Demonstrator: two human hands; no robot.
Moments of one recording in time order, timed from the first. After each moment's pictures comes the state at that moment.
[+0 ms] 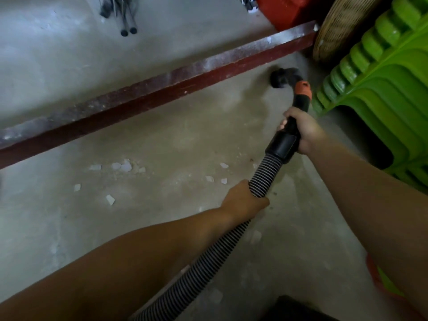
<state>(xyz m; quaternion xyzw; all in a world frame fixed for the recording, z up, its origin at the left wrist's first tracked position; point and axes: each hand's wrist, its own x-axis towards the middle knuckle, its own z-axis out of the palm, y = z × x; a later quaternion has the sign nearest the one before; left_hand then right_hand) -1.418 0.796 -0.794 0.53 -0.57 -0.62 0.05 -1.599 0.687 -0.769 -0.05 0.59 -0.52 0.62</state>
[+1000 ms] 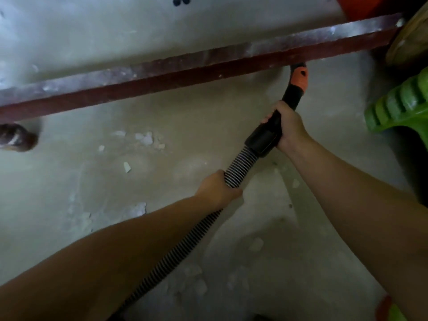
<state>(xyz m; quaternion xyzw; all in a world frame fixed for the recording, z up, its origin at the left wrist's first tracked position) -1.370 0.778 -0.807 0.68 -0.49 -0.55 0.02 -1.529 0.646 -0.807 -0.10 0.53 -0.48 0.69</state>
